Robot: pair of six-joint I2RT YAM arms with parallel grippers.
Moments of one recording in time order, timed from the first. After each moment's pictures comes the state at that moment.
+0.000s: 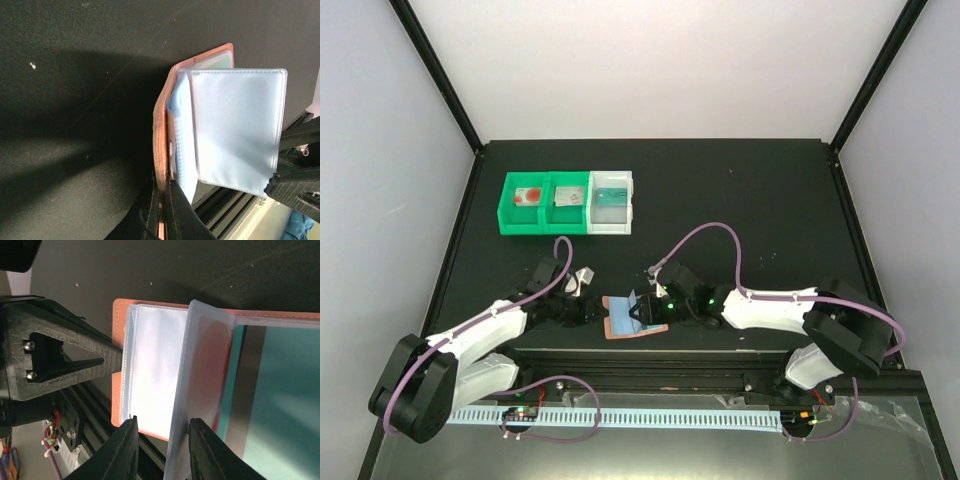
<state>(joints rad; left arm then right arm) -0.43 1.07 0.34 -0.26 0.61 -0.67 1.02 1.49 0.65 0.07 -0.28 0.89</state>
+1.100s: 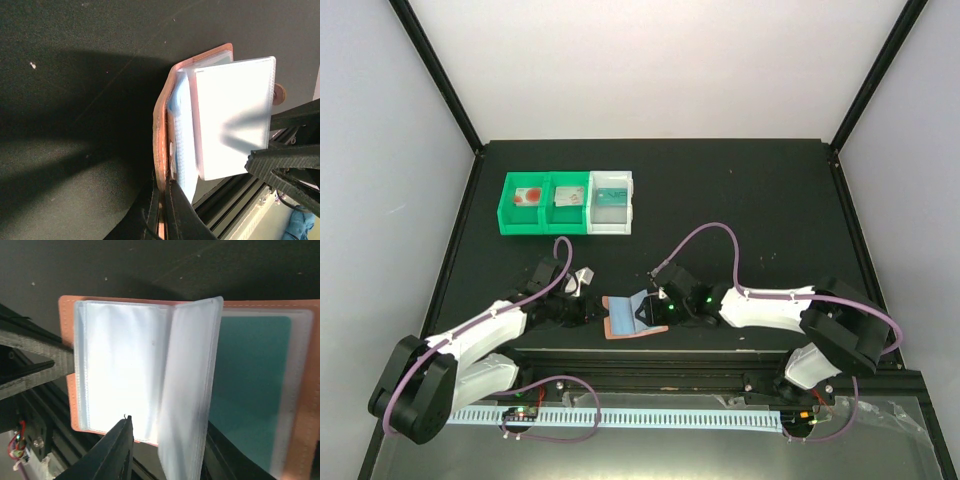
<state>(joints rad) -0.43 1.06 0.33 -0.26 0.61 -0.67 1.02 1.51 0.67 -0.01 -0.23 0.89</state>
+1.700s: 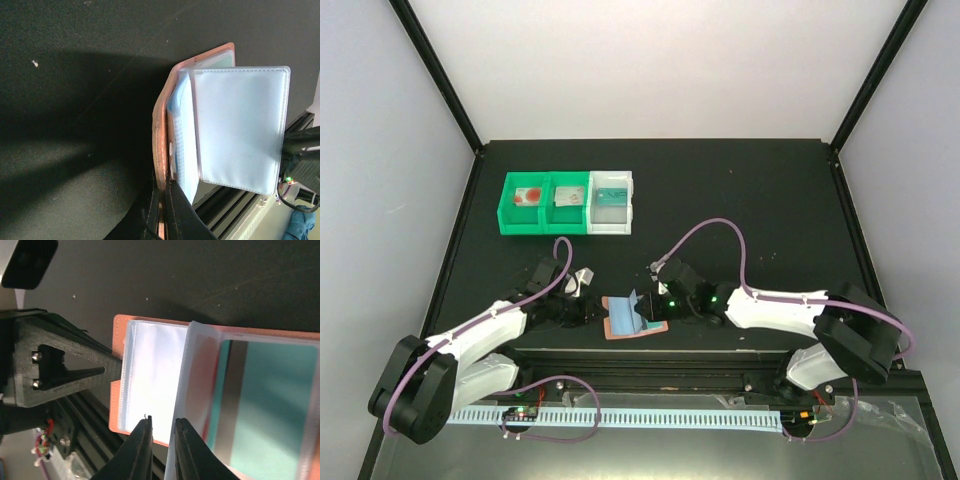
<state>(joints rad) -0.43 1.06 0.33 -0.26 0.61 -0.67 1.02 1.44 0.67 -0.01 -0.21 0.86</state>
